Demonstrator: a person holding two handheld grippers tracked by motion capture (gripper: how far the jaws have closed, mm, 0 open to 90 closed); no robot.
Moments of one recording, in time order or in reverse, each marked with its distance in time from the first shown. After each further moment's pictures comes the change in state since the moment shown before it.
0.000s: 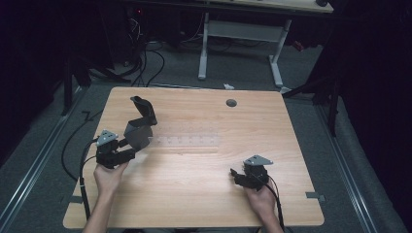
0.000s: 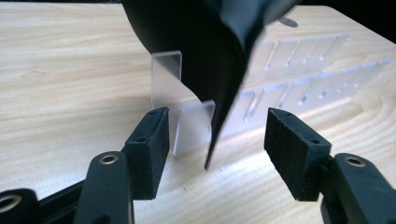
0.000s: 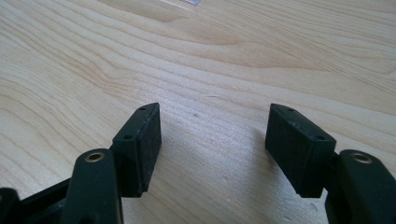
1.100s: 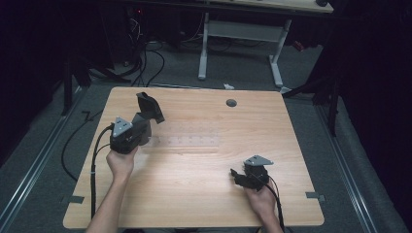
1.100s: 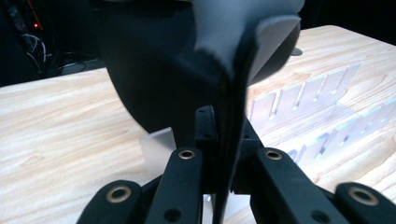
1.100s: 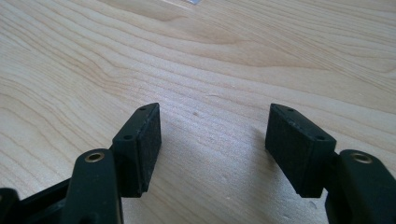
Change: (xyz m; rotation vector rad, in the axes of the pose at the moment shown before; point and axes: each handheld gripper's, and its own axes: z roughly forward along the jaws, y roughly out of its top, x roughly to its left) left arm -0.021 0.006 0.043 -0.123 -0.063 0.130; right arm 0.000 -0.001 0.000 -0.001 0.001 -0.004
